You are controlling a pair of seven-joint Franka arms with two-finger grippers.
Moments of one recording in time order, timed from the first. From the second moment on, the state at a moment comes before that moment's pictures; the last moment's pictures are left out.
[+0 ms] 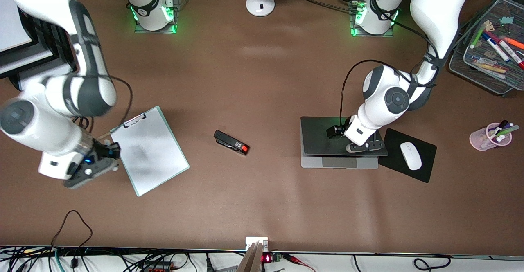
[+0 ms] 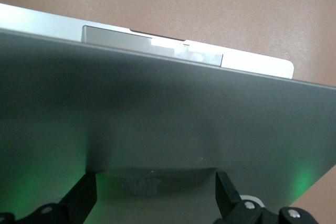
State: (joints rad) left arm -0.01 0.52 -0.32 -1.95 -0.04 2.48 -0.43; right arm 0.13 0.50 -0.08 -1.44 0.01 2.10 -0.54
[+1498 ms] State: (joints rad) left arm 0.00 0.53 -0.30 -1.84 -0.03 2.36 -0.43; right arm -0.30 0.46 -0.09 -1.46 0.80 1.76 -2.02
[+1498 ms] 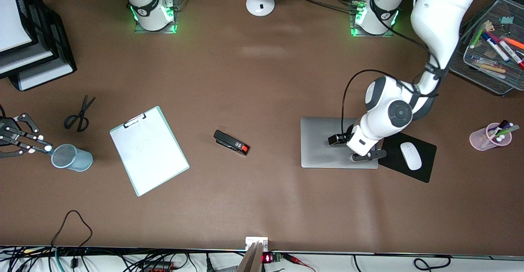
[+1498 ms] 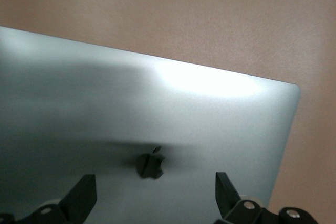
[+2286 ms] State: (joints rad) left arm 0.06 0.23 -0.28 -1.82 0.04 2.07 -0.37; right arm -0.38 0.57 -0.09 -1.40 0.80 1.54 -2.28
